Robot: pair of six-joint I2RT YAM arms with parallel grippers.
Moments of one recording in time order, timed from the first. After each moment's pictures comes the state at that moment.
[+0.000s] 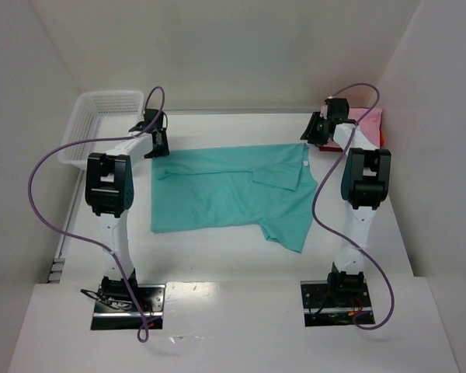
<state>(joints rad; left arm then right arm) -0.07 2.18 1.67 -0.44 -0.25 -0.25 -0.07 2.24 1.78 -0.36 -0.26 0.34</state>
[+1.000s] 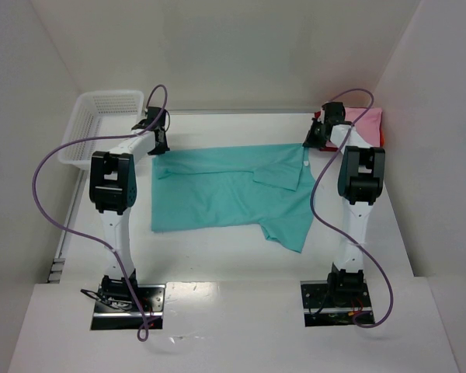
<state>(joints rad) -0.08 2.24 1.75 -0.46 -0.29 -0.24 -0.08 2.35 1.85 -0.39 -0.24 0.32</state>
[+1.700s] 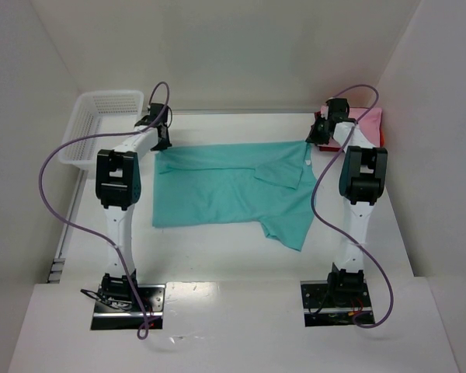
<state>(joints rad) -0.08 2.34 1.89 -0.49 -0.28 -0.24 -0.09 2.35 1.90 -0.41 -0.24 0.32</state>
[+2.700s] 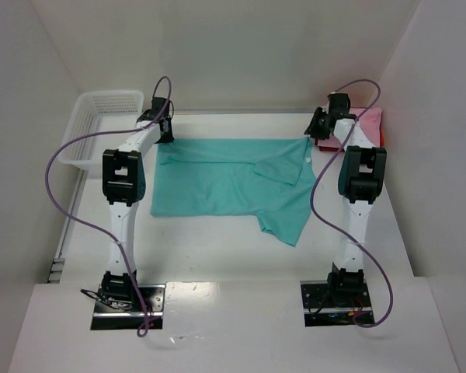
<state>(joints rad) -0.08 2.48 2.12 -0.55 -0.25 -0.19 -0.09 2.39 1.99 -0.42 -0.23 0.34</state>
